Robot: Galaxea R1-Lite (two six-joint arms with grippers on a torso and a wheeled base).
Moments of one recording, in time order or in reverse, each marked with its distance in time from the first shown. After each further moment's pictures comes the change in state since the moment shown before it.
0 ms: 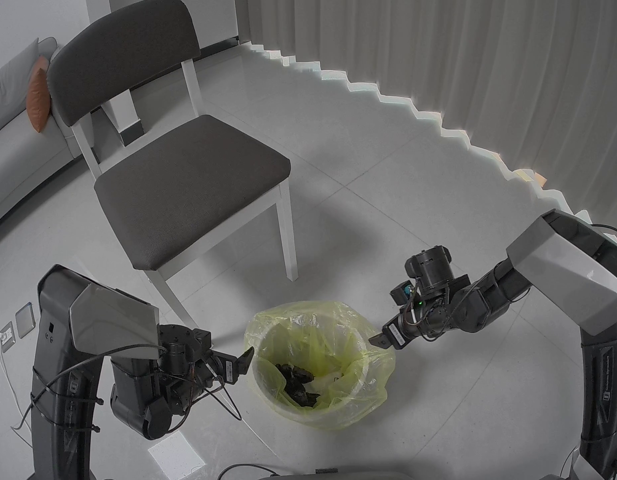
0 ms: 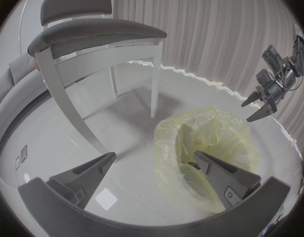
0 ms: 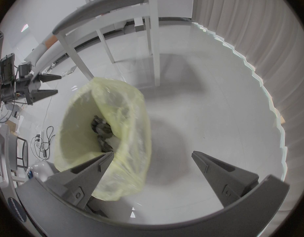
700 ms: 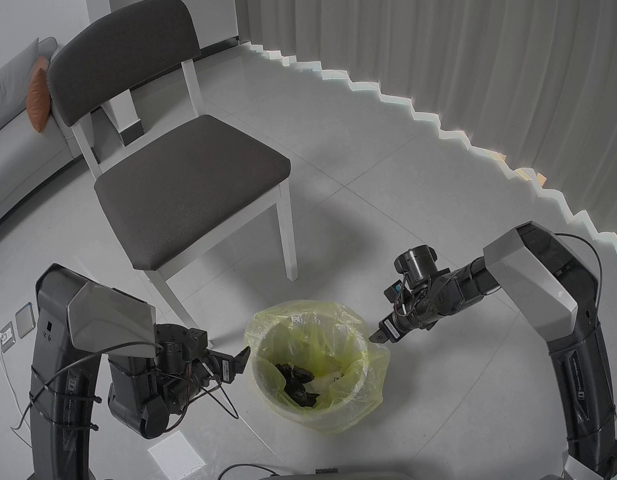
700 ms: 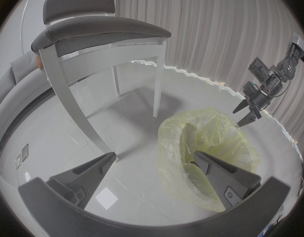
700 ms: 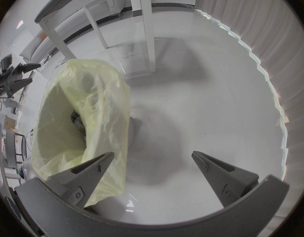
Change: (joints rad) left arm 0.018 0.000 0.006 -0.001 -0.001 -0.001; right arm -0.054 0.216 -0.357 0.257 0.004 -0.062
